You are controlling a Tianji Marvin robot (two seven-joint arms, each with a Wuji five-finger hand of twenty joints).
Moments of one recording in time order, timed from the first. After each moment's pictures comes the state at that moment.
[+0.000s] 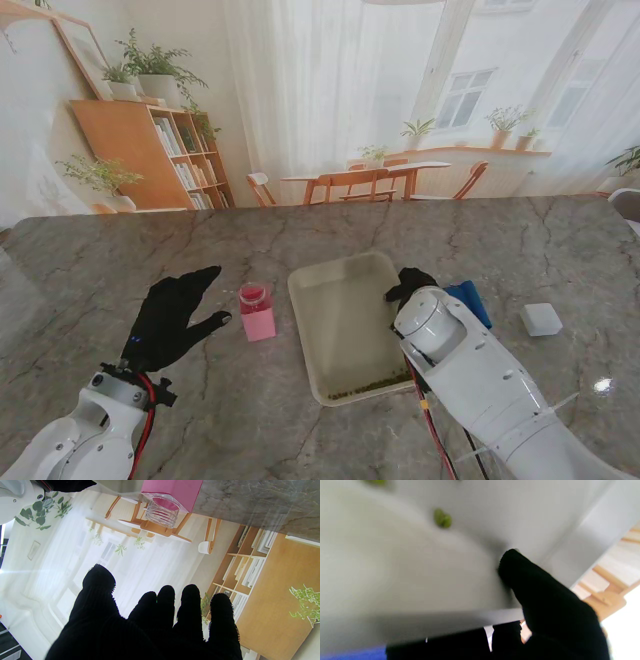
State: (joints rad) left arm 1.96 -1.11 -1.46 -1.89 0.89 -0.23 0.30; right arm -1.20 -1.25 1.01 -1.23 -0.26 0.68 -0.15; left_hand 0.93 -0.03 -0.04 -0.04 0.36 0.31 0.10 0.44 0.47 0.21 0.09 0.33 0.41 0.20 0.15 0.35 0.07 0.25 0.50 0.50; right_hand 0.82 -0.59 0.76 -0.16 0.52 -0.05 1.41 1.14 0.77 0.20 0.82 0.64 0.99 0.14 0.81 0.44 0.79 0.27 1.27 0.21
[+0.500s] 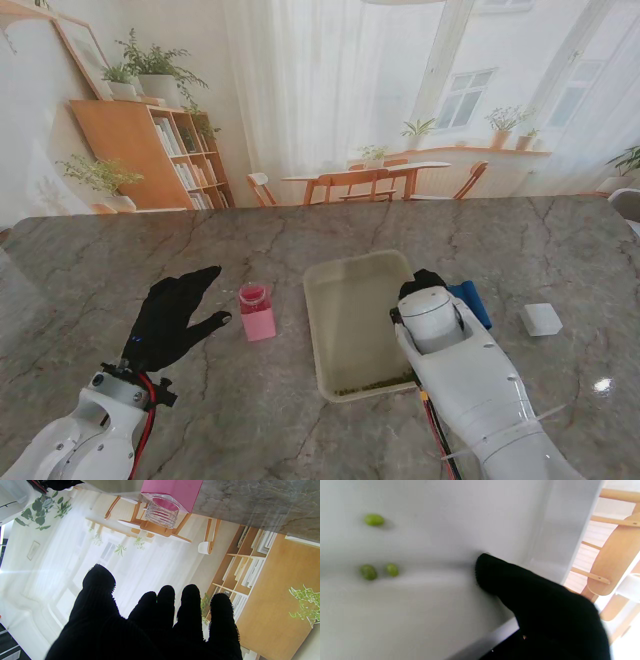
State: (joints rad) left arm 1.96 -1.11 -1.45 -1.89 0.89 -0.23 0.30; right arm -1.24 -1.38 1.19 -1.23 0.05 0.74 -0.43; left_hand 0.93 -0.03 -0.04 -0.04 0.36 0.31 0.10 0.44 0.47 0.21 0.09 0.33 0.41 0.20 0.15 0.35 0.07 0.25 0.50 0.50; right_hand 0.87 -0.75 1.08 -0.13 0.56 -0.12 1.48 1.39 0.90 0.21 0.68 0.50 1.10 0.15 0.61 0.30 0.93 0.28 1.22 0.04
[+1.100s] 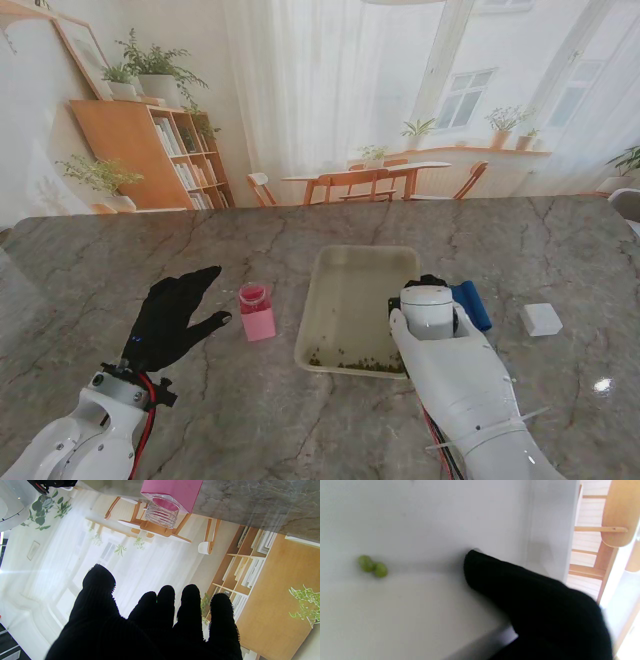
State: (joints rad) left arm 1.96 -1.11 -1.45 -1.89 0.89 -0.23 0.30; right arm -1.24 -1.47 1.29 -1.19 0.31 0.68 -0.66; left_hand 0.93 -0.03 -0.04 -0.04 0.36 0.31 0.10 0.44 0.47 0.21 0.09 0.33 0.41 0.20 0.15 0.35 0.07 0.25 0.50 0.50; right_hand 0.91 -0.89 1.20 -0.20 0.65 -0.11 1.48 1.40 0.90 0.09 0.95 0.58 1.13 0.15 0.76 0.43 0.95 0.31 1.29 -0.07
